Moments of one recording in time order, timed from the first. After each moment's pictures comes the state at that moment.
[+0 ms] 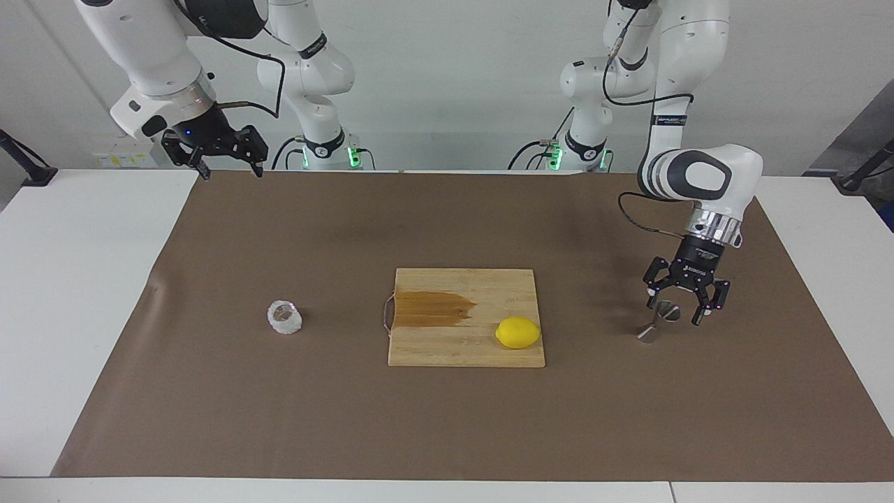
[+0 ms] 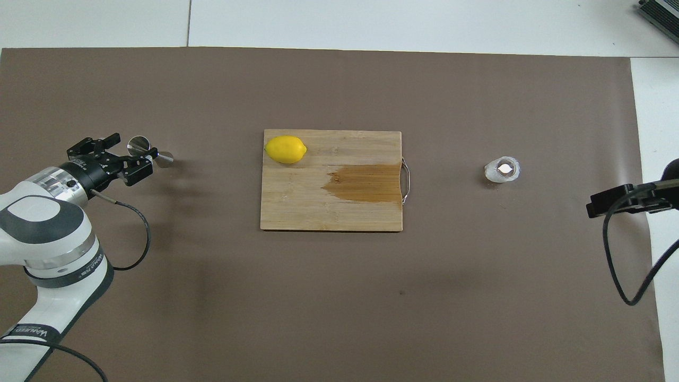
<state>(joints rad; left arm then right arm) 0.07 0.15 -0.11 -2.19 -1.48 2.81 -1.44 -0.01 -0.08 -0.02 -1.67 0.00 1.47 -0.08</state>
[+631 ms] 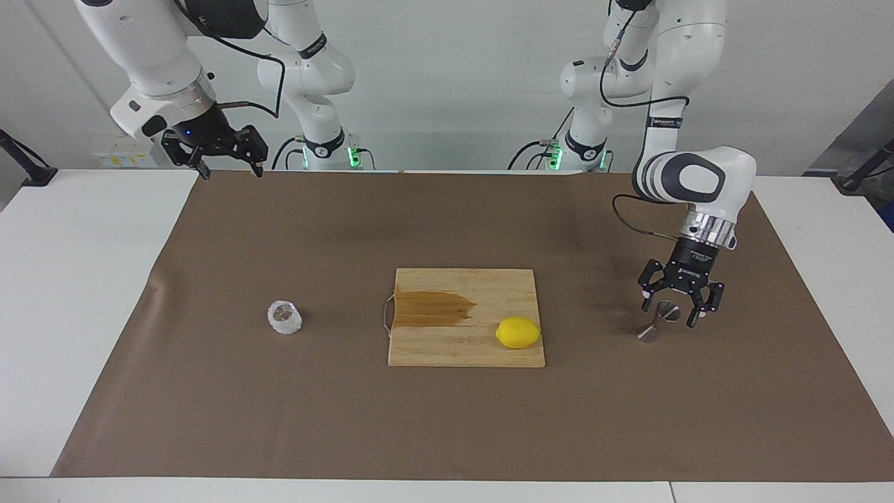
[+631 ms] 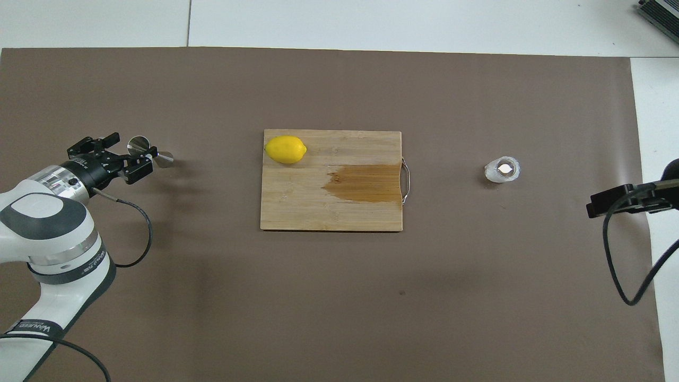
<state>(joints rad) 0.04 0.15 -0.11 -2.18 -1.50 2.83 -1.44 -0.01 -0.08 -0.02 -1.67 0.00 1.47 -0.08</state>
